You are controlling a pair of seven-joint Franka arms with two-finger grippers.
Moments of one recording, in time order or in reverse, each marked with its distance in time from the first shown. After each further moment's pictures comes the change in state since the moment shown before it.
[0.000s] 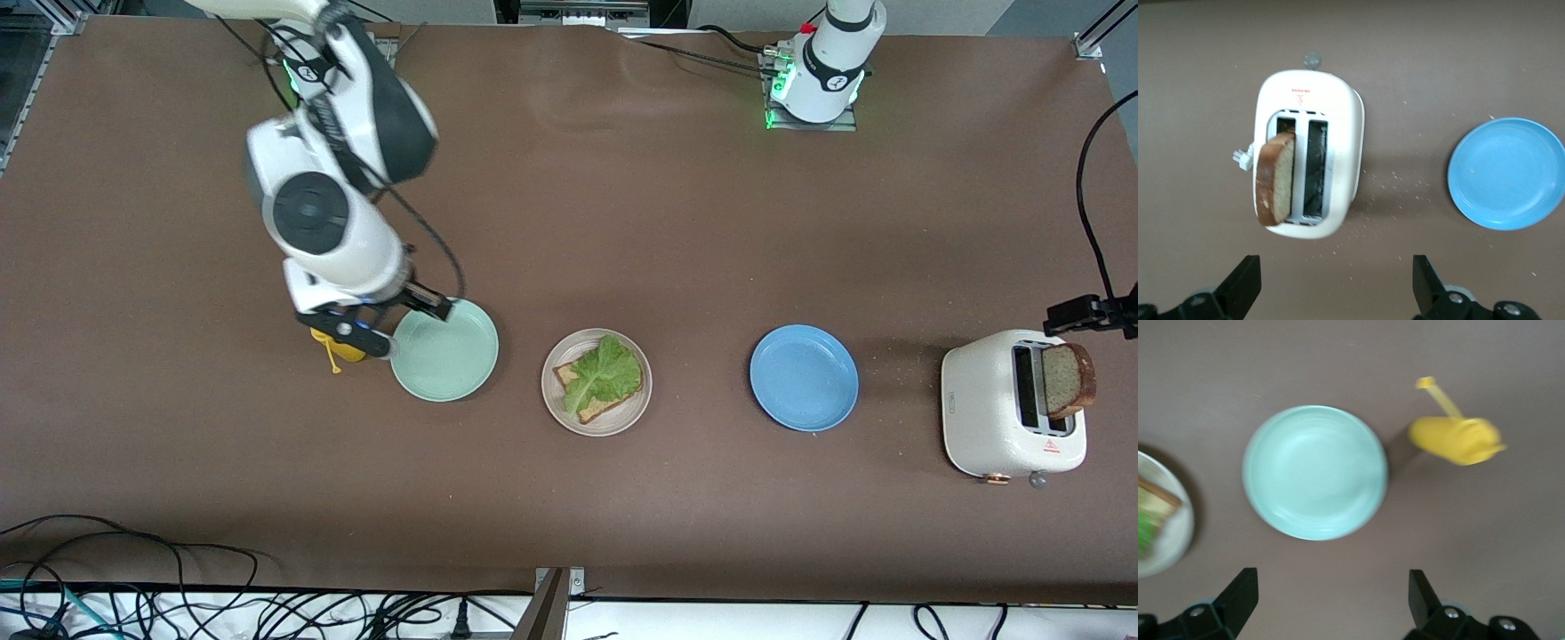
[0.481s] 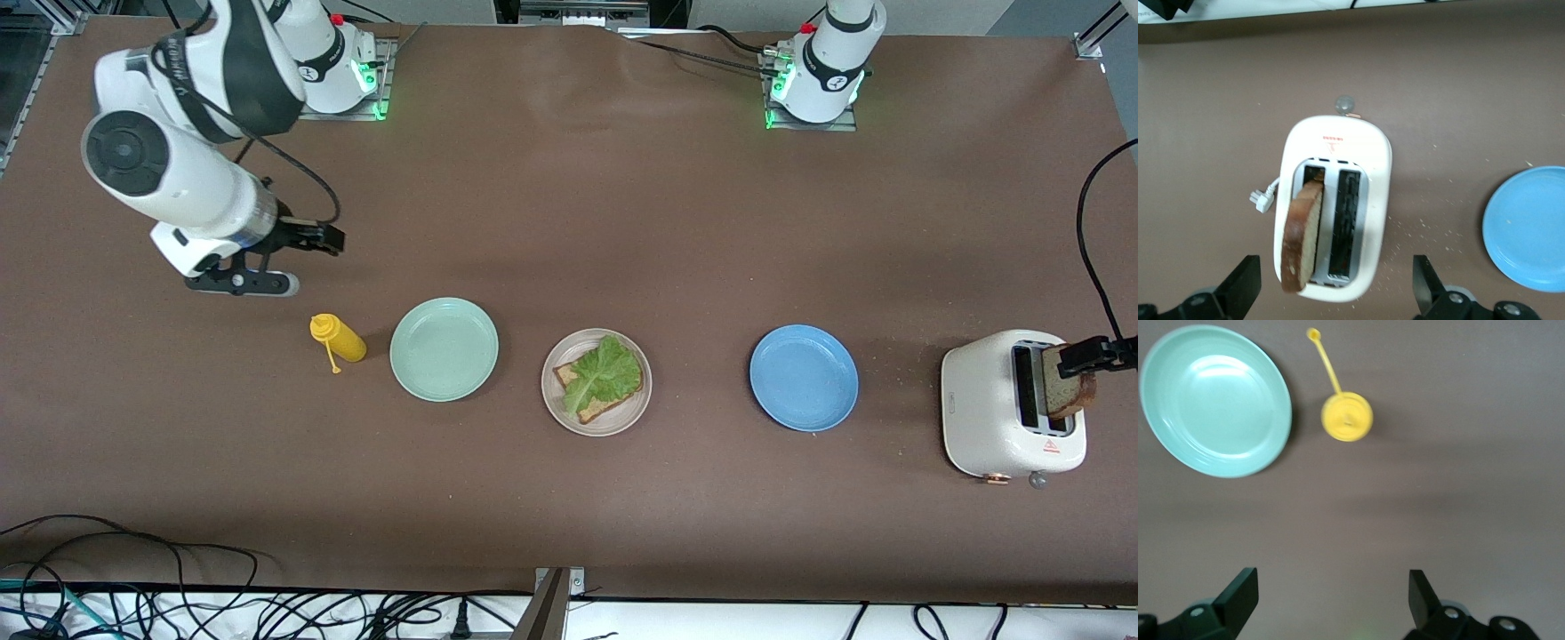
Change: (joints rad) left arm 0.042 0.079 0.000 0.000 0.000 0.179 0.008; right arm -0.187 -0.288 -0.012 -0.380 0.000 0.058 -0.541
